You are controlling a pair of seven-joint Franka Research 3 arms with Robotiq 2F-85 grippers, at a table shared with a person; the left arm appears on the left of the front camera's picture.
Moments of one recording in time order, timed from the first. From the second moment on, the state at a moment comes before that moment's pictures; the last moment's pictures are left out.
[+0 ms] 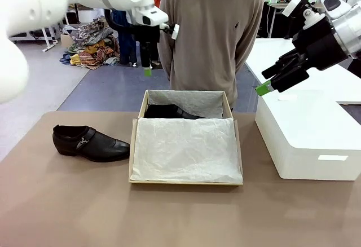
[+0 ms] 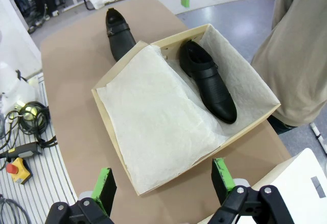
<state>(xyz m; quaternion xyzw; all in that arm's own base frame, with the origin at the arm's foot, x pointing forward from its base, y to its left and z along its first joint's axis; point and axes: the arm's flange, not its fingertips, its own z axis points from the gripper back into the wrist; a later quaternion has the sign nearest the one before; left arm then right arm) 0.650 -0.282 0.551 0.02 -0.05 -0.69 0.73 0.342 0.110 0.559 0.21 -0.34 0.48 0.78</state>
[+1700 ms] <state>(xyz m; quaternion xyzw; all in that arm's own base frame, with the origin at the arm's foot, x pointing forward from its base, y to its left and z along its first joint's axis) 0.568 -0.165 0.546 0.00 -0.05 -0.71 0.70 0.342 0.110 0.559 0.21 -0.34 0.48 0.78</state>
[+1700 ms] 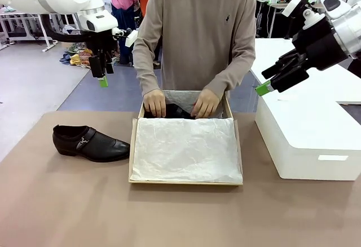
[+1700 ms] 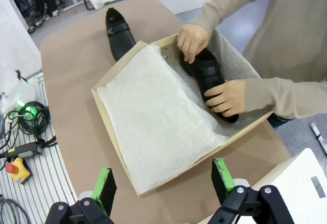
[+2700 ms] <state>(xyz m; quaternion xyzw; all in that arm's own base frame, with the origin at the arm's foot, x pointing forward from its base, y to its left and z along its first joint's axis) 0.542 -0.093 0.528 0.02 -0.05 -0.69 0.72 0.342 0.110 0.559 0.20 -0.34 0.48 0.78</state>
